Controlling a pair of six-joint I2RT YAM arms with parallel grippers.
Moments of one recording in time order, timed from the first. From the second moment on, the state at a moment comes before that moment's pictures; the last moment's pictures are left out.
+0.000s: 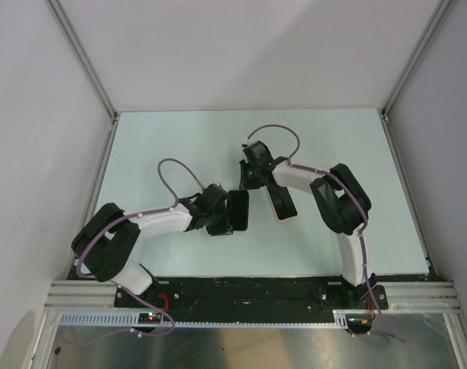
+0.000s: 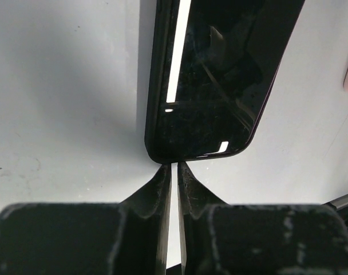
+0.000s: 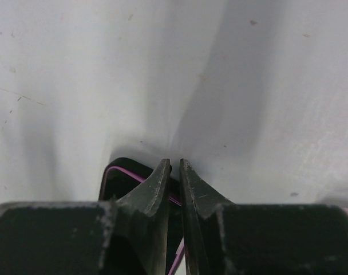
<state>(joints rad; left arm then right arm) -0.75 1.53 0.72 -0.25 0.03 -0.92 0.66 2.10 1.45 -0.25 -0.10 0.50</state>
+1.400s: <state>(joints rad) -0.48 1.38 0.66 -0.30 0.00 -0.81 0.60 2.03 1.35 -0.15 -0.08 0.59</state>
